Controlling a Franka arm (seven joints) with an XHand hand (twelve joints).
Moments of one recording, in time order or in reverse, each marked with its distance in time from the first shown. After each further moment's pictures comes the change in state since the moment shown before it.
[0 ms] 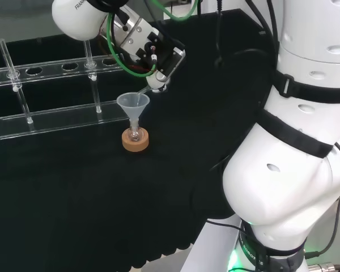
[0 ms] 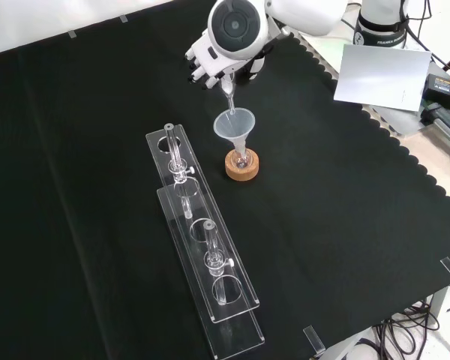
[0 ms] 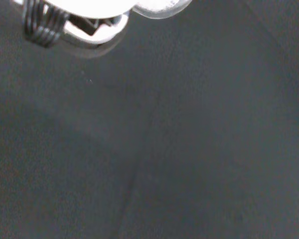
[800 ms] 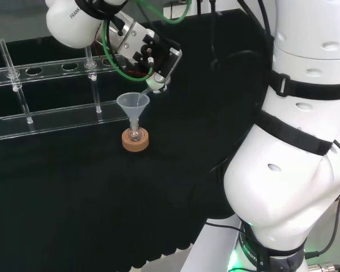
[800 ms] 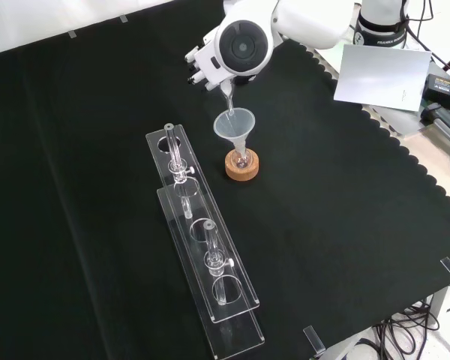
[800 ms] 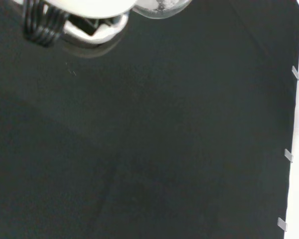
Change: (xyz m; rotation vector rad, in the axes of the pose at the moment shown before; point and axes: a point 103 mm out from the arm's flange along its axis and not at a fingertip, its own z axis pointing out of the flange) arm 0.004 0.003 -0.002 0.013 -0.090 0.015
